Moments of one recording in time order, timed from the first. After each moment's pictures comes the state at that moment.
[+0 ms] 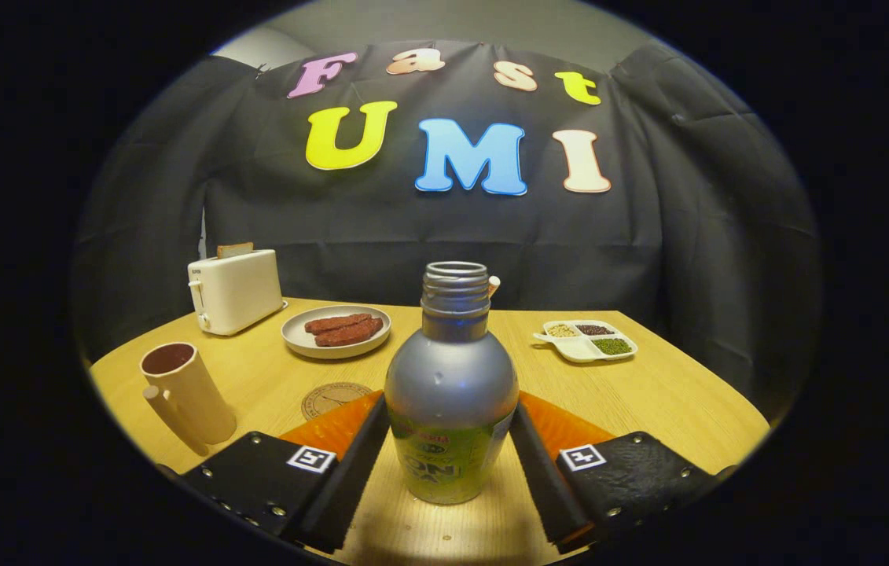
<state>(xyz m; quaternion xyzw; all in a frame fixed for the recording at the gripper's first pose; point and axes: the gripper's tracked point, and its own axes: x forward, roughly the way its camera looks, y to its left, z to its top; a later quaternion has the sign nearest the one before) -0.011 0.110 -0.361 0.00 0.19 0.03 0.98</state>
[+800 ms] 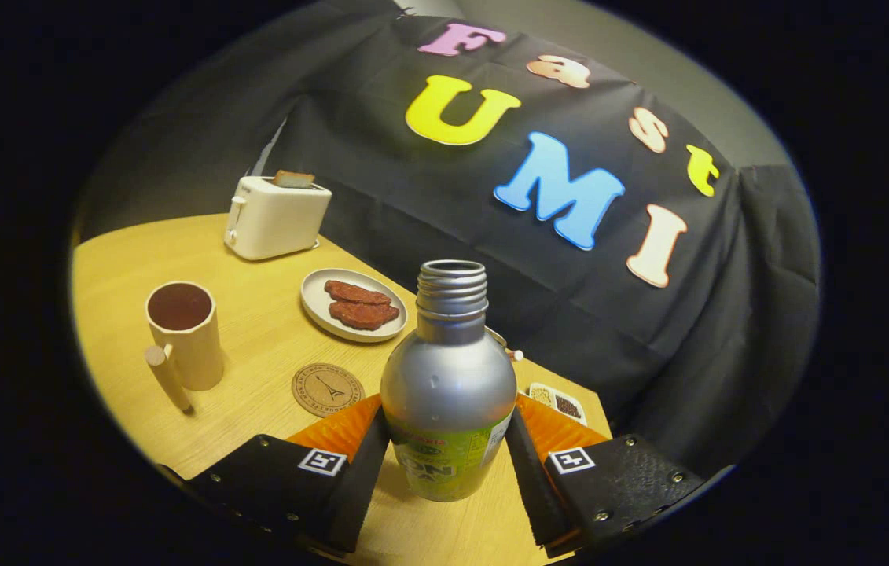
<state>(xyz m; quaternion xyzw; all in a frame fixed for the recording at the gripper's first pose) 0.005 0.139 -0.289 -0.27 0.21 0.11 0.94</state>
